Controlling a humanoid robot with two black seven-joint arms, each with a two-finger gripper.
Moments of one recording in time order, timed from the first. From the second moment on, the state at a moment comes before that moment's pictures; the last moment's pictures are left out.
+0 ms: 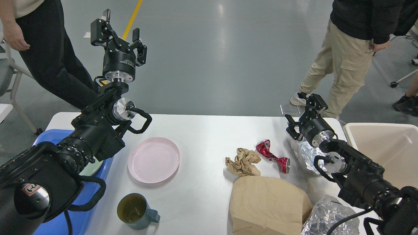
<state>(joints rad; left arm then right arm) -1.09 -0.02 -0.71 -0.22 -0.03 -0.27 -0.75 0.73 -0.14 0.63 0.29 -0.18 0.36 0.35</state>
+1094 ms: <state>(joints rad) -1.16 0.34 -0.55 -0.22 -0.02 -0.28 -0.61 0.73 -0.14 0.63 0.29 -0.18 0.36 0.35</state>
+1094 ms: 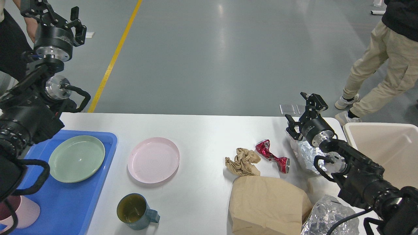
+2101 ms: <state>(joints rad) -1.34 0.49 0.44 -0.25 -0.01 -0.71 -0.60 0.73 -0.14 0.63 0.29 -0.18 0.36 0.35</state>
